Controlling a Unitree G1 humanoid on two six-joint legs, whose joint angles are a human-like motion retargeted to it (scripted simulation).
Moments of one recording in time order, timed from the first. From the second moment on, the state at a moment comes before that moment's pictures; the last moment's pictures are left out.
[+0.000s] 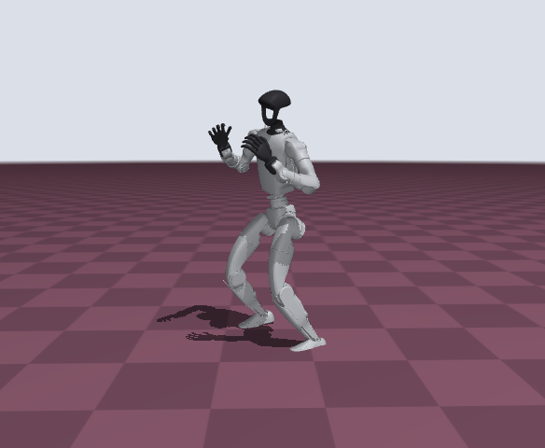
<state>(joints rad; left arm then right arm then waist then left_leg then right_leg) -0.12 0.84 0.07 -0.49 -0.23 -0.49 0.16 -0.19 -0.52 0.09 -0.59 -0.12 -0.34 -0.36 0.09 -0.32 0.05 -0.41 0.00 -0.01 0.85 -0.70 0.09 -0.71 -0.28 0.12 1.17 -0.52 0.12</state>
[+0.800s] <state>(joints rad) -0.27 0.34 -0.36 0.28 -0.04 -0.29 -0.07 -0.03 -0.53 0.48 -0.37 -0.06 -0.34 0.05 -0.09 0.01 -0.02 -0.36 0.01 0.01 0.70 -0.54 0.04 -0.24 0.19 0.46 0.49 -0.42 0.19</state>
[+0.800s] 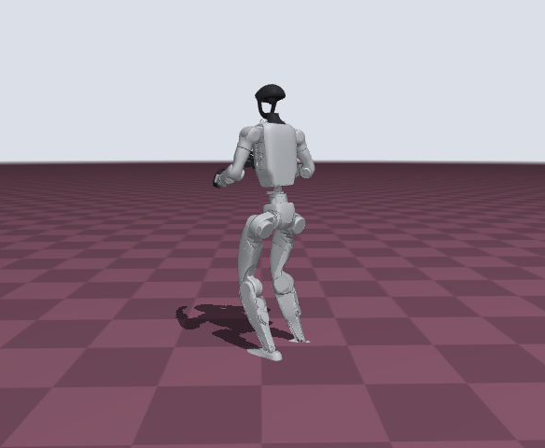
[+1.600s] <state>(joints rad) -0.02 0.32 -0.21 0.93 -0.05 -0.17 -0.21 -0.06 -0.43 0.21 0.69 0.12 -0.22 0.00 0.01 -0.17 0.04 0.02 -0.29 0.30 0.16 -0.28 0.17 -0.38 -0.45 -0.13 0.96 -0.61 0.10</state>
